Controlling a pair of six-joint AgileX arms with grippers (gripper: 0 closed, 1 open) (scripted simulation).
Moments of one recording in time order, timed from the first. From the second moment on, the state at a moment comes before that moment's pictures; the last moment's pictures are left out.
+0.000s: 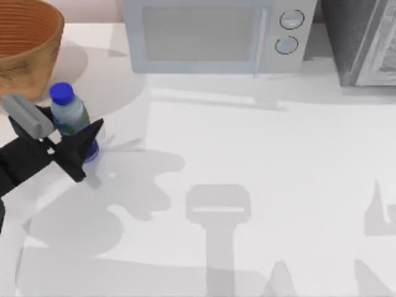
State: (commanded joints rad) left arm 0.06 2.22 0.58 1.60 0.87 0.07; right arm 0.00 0.00 0.00 0.00 0.00 0.00
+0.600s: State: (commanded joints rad) left arm 0.00 2.31 0.65 1.62 0.81 0.06; right arm 0.00 0.00 0.00 0.00 0.00 0.00
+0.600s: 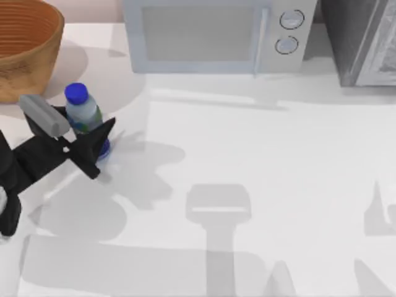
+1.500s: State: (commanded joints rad) left arm 0.00 2.31 0.65 1.62 0.81 0.06; right arm 0.00 0.00 0.00 0.00 0.00 0.00
